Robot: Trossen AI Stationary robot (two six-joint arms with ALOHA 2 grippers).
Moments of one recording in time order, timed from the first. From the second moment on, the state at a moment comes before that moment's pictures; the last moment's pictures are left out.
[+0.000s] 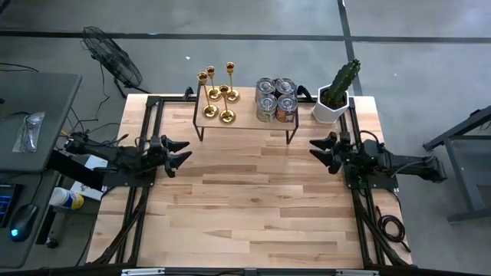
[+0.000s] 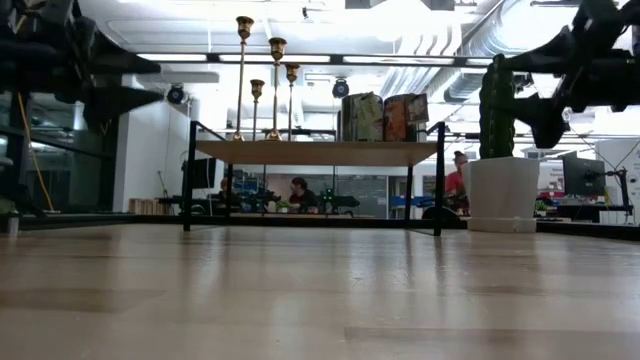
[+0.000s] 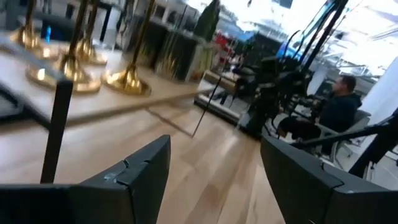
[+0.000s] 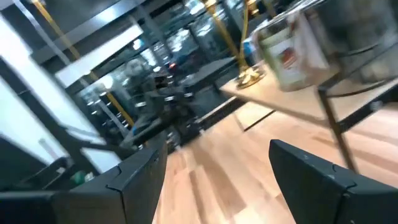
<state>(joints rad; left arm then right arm) -0.35 0.01 0.02 0.09 -0.72 -0.37 -0.08 0.00 0.01 0.09 0.16 0.55</state>
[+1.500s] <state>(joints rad) -0.35 0.01 0.04 0.01 -0.68 -0.42 -0.13 0.01 0.01 0.03 -0.01 0.44</state>
